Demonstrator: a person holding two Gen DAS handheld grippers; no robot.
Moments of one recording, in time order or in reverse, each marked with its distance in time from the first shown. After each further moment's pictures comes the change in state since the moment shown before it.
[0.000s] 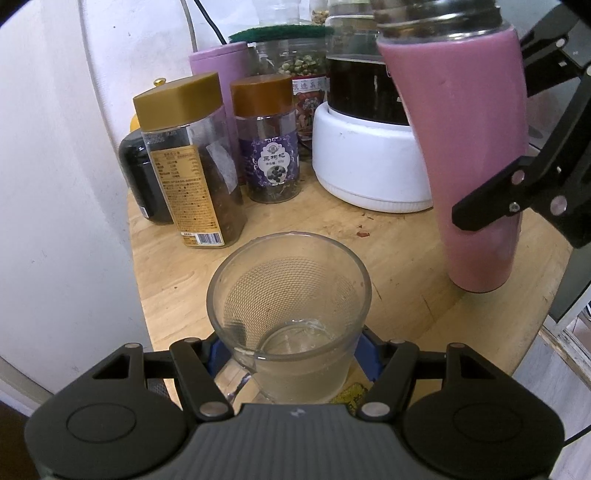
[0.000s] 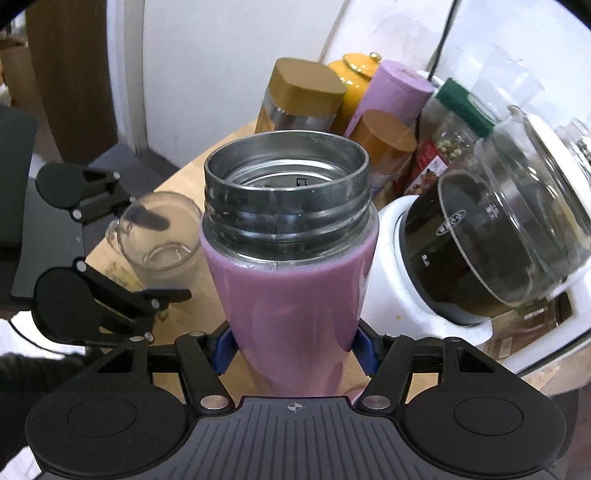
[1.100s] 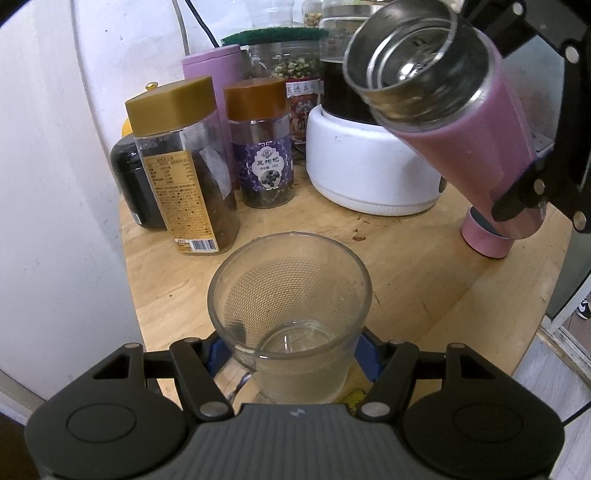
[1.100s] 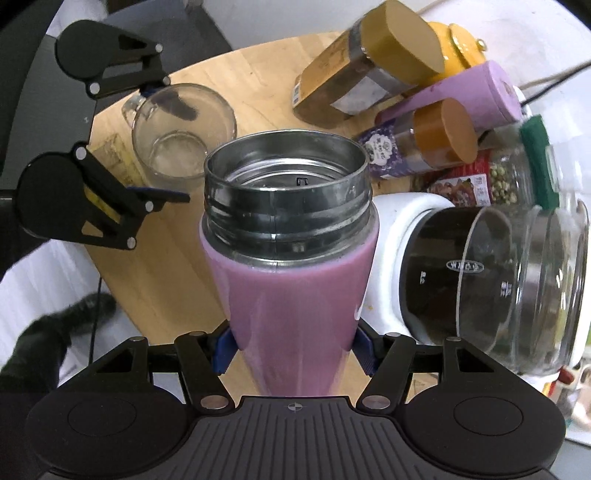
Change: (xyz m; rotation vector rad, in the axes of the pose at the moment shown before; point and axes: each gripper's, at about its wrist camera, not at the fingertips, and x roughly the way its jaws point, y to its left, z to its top) left arm 0.005 0.004 0.004 0.024 -0.009 -0.026; right arm 0.014 0.029 0.027 -0.441 0.367 -0.089
